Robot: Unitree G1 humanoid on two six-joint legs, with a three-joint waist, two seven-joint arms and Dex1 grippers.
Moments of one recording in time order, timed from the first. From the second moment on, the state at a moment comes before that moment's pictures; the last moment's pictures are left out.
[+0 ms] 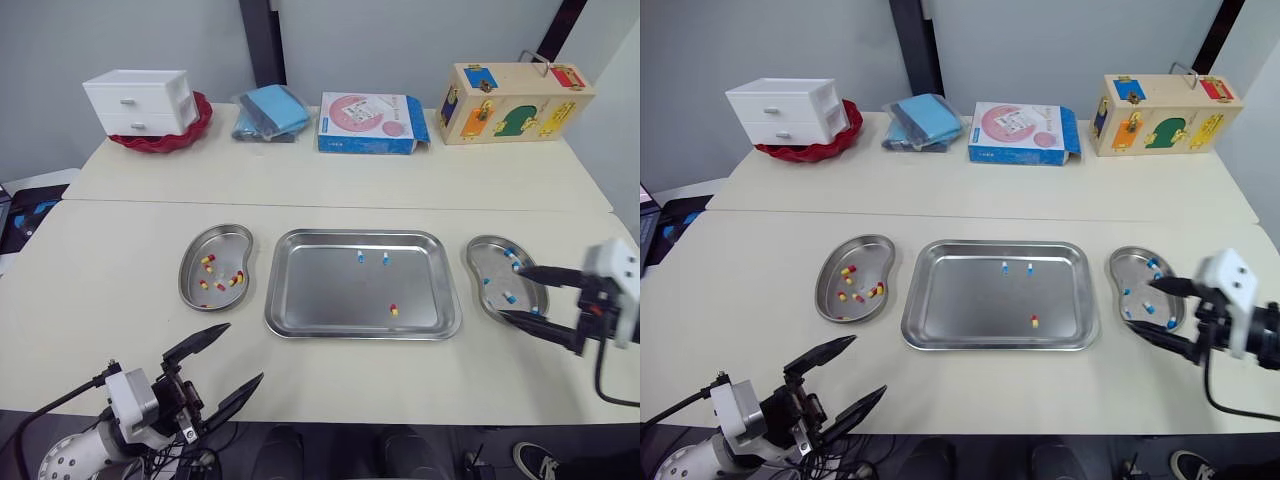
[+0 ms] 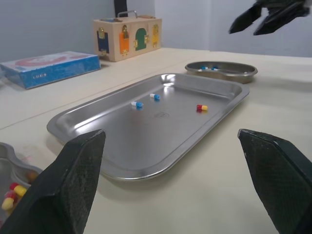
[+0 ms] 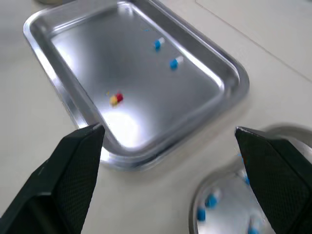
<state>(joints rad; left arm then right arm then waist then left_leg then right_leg) 0.49 0.47 0.25 -0.29 -0.59 -0.36 -1.09 -0.06 -0.95 -0.32 -0.51 0.61 0.75 0.94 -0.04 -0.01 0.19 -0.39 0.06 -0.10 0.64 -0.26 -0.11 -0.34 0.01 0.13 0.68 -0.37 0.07</state>
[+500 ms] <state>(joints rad) 0.46 0.46 0.22 -0.28 -0.57 -0.36 -1.08 -0.57 -0.39 0.26 -0.28 0.36 1.04 0.38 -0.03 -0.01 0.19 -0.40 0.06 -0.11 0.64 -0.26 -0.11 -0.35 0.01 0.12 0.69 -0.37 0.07</state>
